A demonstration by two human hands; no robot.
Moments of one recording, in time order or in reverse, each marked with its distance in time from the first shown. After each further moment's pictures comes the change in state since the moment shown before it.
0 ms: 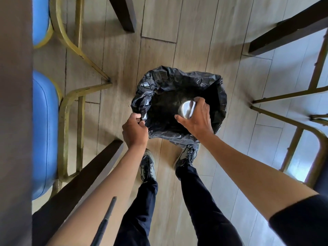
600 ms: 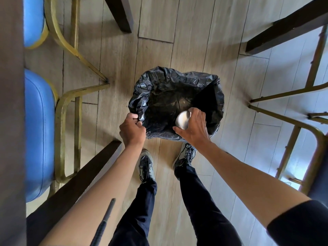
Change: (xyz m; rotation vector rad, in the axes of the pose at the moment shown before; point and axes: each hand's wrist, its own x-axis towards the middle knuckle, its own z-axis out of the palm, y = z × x) left_hand -0.002 0.006 -0.004 0.011 -0.022 -0.032; right_hand -0.023 0.030 0.019 -0.114 -0.040 -0.087
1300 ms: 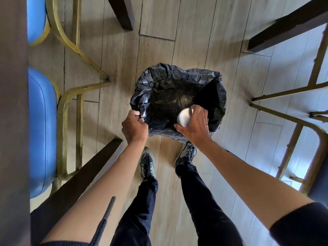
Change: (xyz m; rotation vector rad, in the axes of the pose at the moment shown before) left_hand 0.002 0.001 0.001 -0.008 0.009 -0.003; right_hand -0.003 -0.002 0.003 -0.003 0.039 -0.002
